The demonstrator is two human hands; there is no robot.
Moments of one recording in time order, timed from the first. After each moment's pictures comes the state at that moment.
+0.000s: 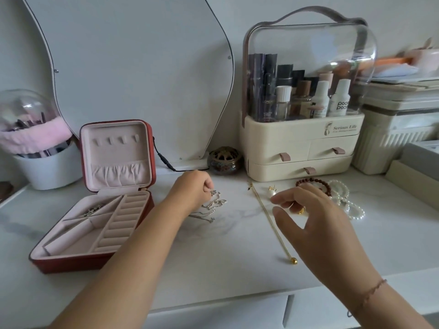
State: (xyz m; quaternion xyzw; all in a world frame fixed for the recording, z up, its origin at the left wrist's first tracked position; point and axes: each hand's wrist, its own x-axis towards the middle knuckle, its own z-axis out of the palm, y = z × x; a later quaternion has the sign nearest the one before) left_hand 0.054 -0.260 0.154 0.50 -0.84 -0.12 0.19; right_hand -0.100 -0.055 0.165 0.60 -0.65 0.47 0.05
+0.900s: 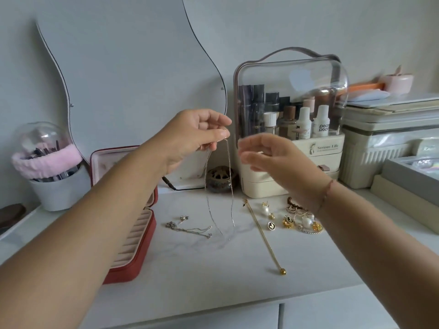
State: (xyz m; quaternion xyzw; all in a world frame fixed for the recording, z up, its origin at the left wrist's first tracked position) left_hand 0.051 -0.195 0.311 0.28 -0.79 -0.40 0.37; right_hand -0.107 -0.101 0.269 0.61 -0.56 0.52 -0.22
